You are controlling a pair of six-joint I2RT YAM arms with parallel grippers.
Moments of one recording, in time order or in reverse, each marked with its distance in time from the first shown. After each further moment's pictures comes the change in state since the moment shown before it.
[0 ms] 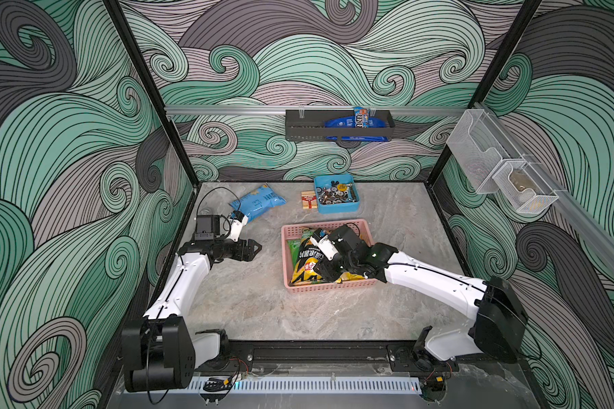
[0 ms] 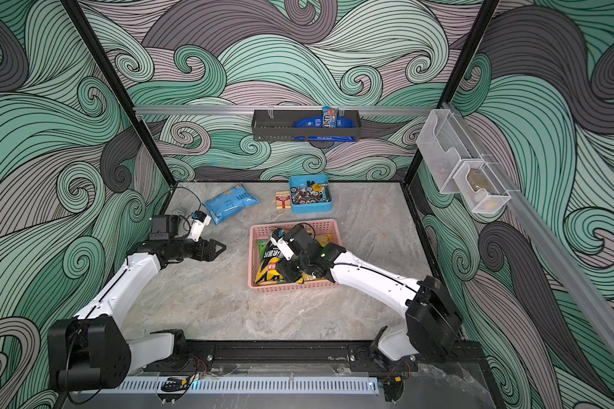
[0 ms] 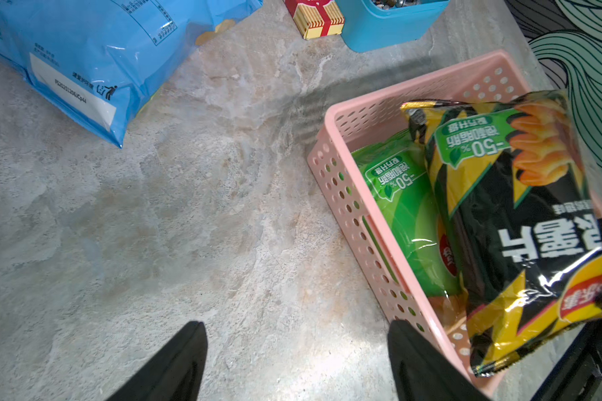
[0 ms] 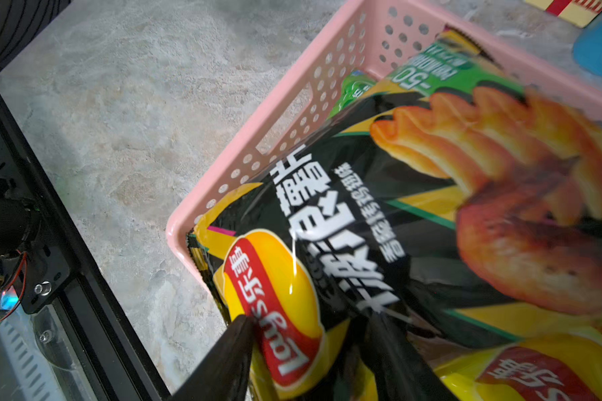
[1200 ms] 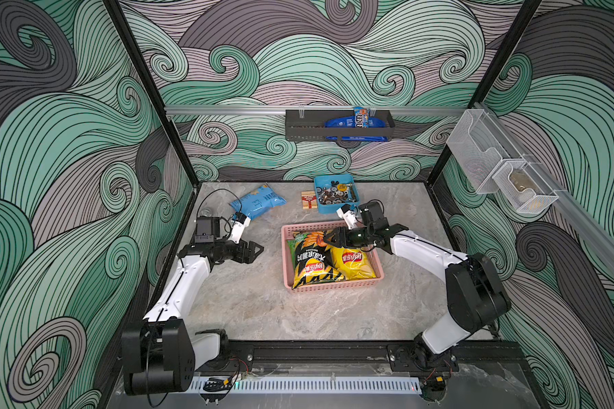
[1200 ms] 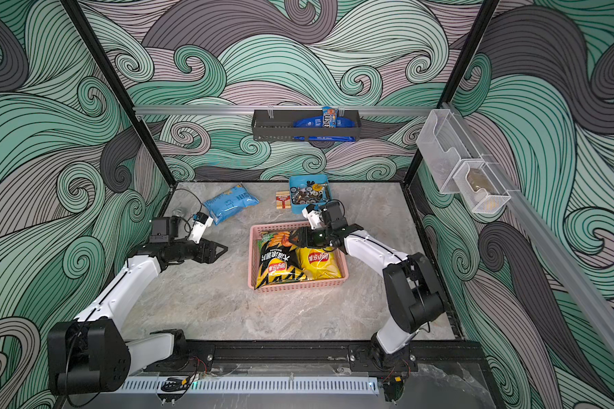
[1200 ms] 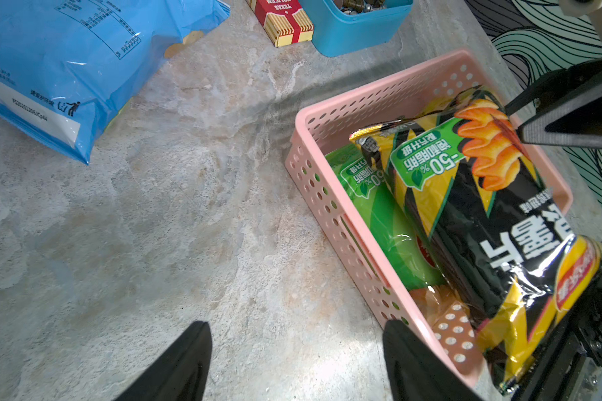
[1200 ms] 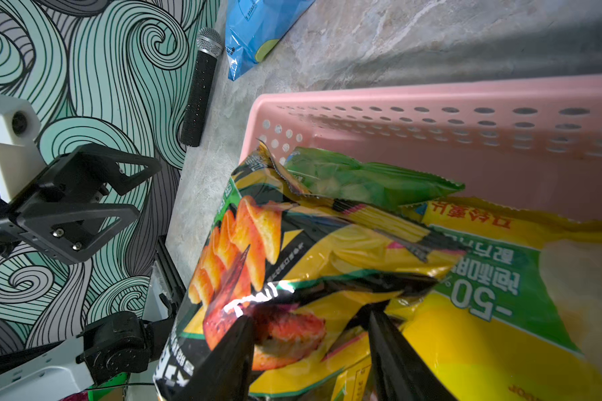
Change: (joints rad) left arm 0.000 -0.017 -0.030 0.030 0.066 0.041; right arm -0.402 0.225 0.009 0.264 -0.523 0.317
